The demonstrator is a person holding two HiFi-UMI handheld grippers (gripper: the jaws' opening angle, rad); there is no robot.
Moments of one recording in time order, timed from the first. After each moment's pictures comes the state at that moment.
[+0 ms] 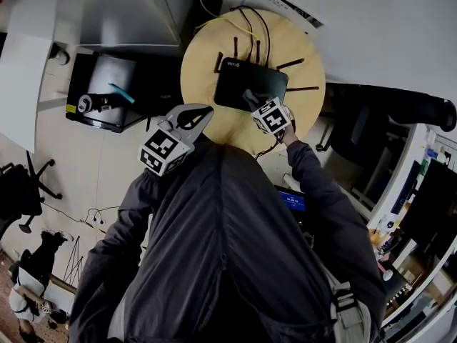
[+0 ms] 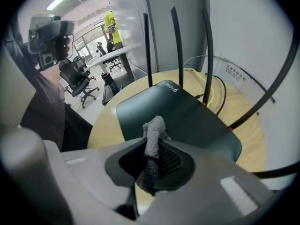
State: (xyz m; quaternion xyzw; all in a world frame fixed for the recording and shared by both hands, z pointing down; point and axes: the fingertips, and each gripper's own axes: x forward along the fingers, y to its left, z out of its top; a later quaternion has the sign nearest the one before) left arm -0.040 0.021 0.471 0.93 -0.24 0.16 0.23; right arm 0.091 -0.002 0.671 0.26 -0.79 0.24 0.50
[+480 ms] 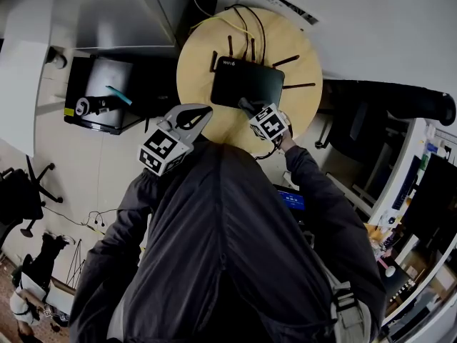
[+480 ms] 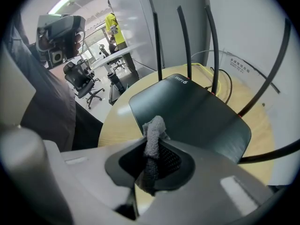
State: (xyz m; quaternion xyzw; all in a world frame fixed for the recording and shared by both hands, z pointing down) left arm -0.033 0.022 0.470 0.93 -0.23 0.17 0.23; right arm 0.087 0.034 0.671 0.23 -0.80 0.26 0.49
